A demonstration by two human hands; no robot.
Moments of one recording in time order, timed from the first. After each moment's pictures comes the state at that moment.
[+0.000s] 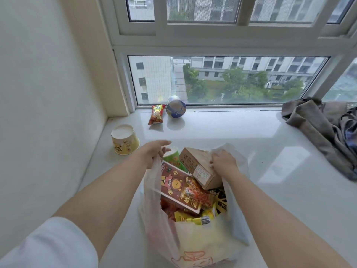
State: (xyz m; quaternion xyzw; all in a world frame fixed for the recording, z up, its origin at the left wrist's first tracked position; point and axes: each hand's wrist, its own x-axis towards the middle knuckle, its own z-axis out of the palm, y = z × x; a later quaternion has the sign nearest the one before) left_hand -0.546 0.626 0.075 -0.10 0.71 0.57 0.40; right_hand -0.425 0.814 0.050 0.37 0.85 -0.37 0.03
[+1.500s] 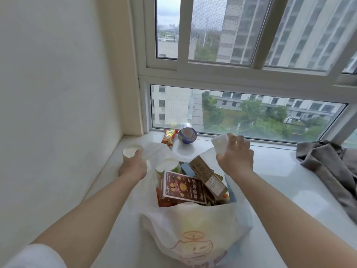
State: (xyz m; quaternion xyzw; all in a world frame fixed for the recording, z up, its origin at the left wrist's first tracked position) left_hand -0.553 0.582 0.097 -0.04 0.96 0.25 0.08; right_hand -0.462 0.845 0.151 0.23 0.97 -0.05 -0.12
